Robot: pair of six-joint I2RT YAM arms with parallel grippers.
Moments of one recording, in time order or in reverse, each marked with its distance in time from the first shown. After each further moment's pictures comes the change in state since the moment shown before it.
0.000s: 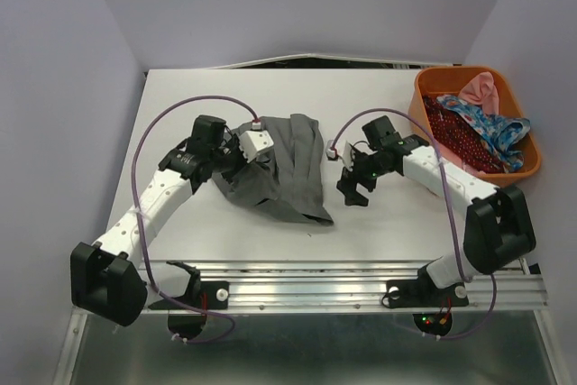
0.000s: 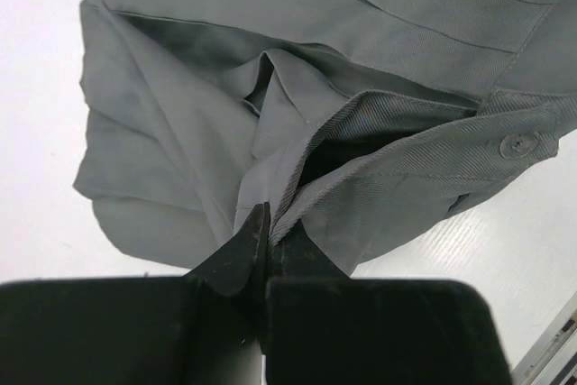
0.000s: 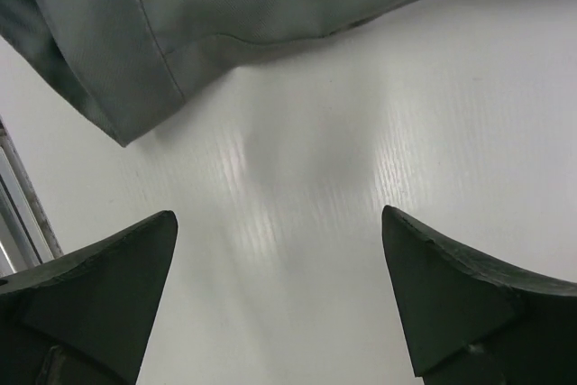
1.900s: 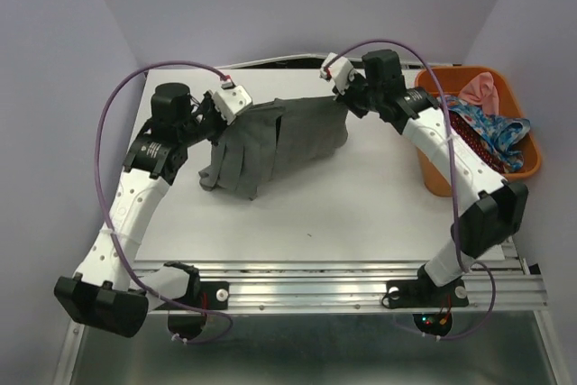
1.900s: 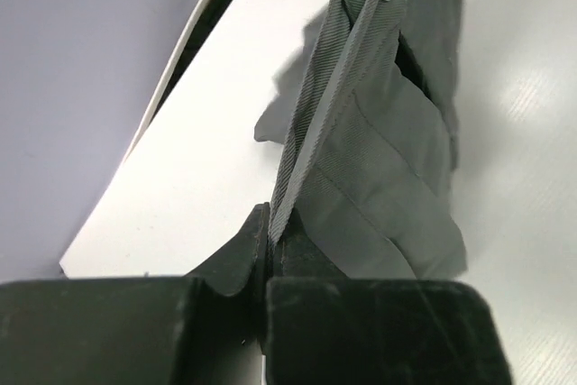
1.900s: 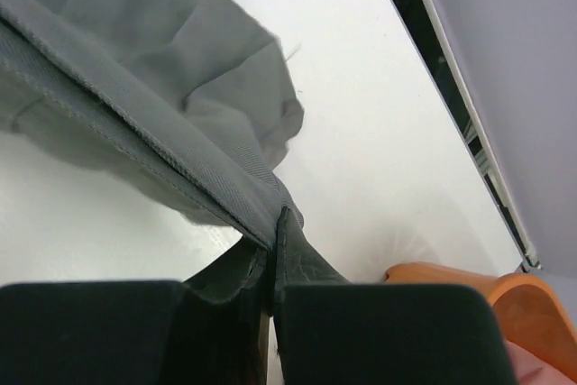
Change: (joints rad) left arm 0.109 -0.092 0.277 0.017 0.074 -0.006; right arm 0.019 0.018 0.509 0.147 0.438 0.138
